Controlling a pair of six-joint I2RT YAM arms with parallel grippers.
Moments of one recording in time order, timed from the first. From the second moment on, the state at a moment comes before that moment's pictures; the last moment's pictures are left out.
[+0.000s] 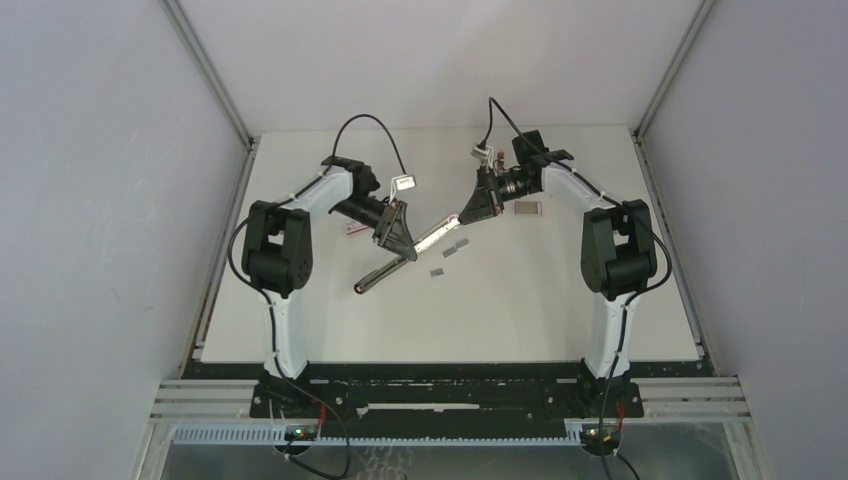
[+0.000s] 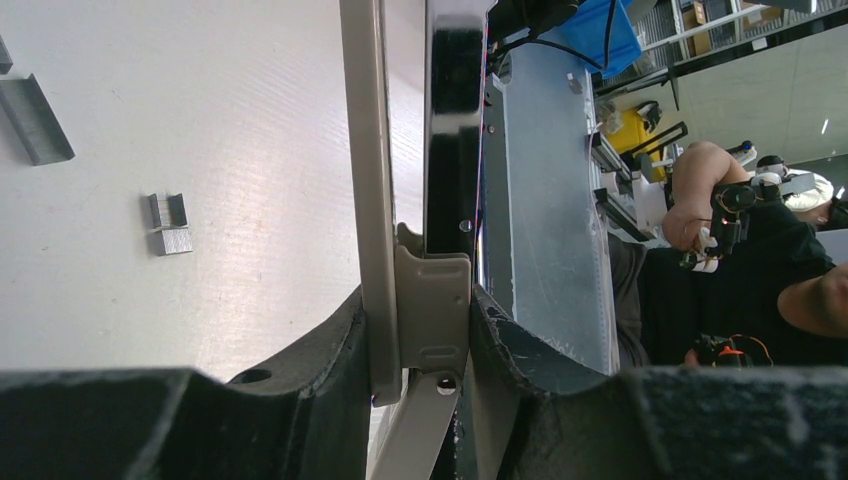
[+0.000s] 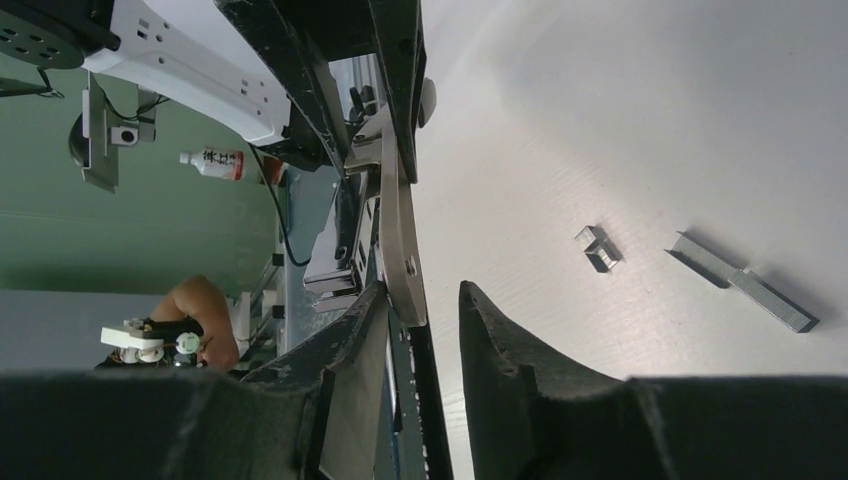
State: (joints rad) left arm -0.30 2.09 1.65 -1.39 1.29 0.87; right arm 0.25 2.02 1.61 -0.76 -1.30 -0.09
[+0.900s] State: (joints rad) left arm -0.30 2.10 1.65 -1.41 1.30 0.86; right arm 0.29 2.04 1.65 -0.80 -1.34 -0.17
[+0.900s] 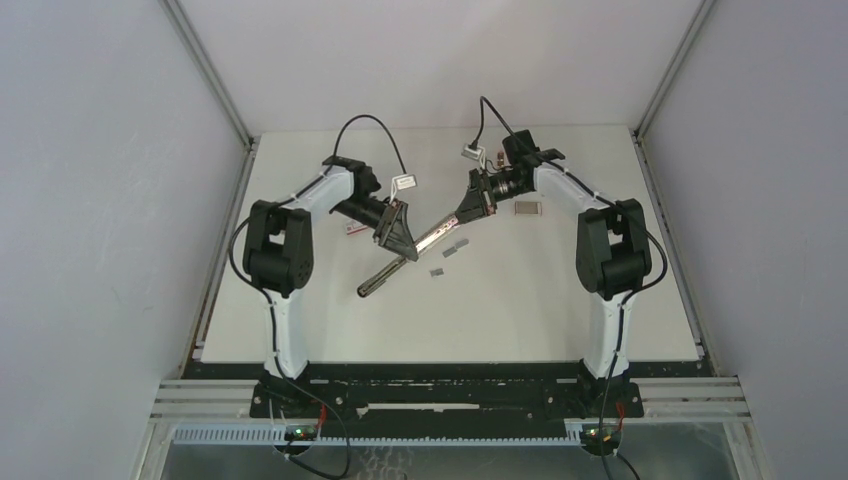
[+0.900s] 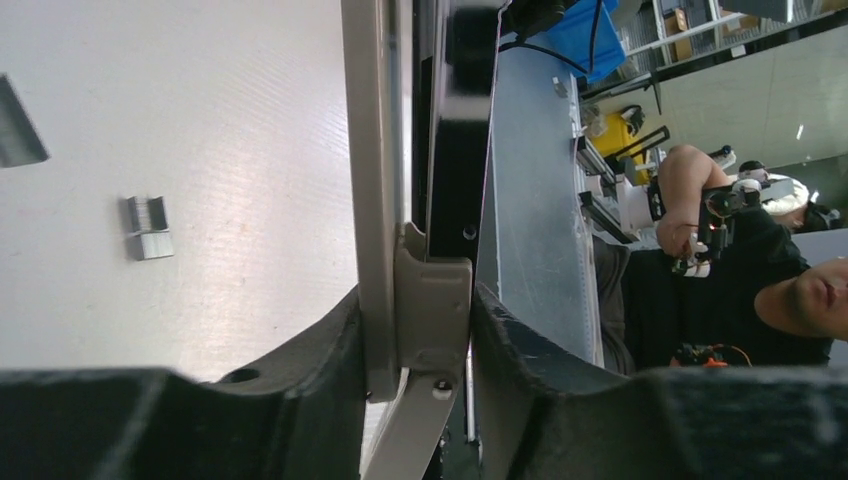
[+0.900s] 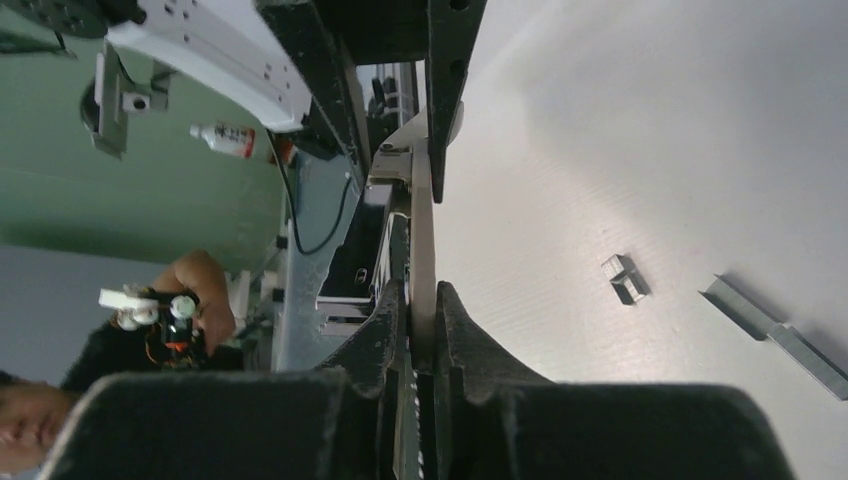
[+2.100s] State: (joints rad) left arm -0.16 1.85 1.65 -0.81 0.73 0.43; right arm 0.13 2.04 1.49 0.08 -1.08 0.84
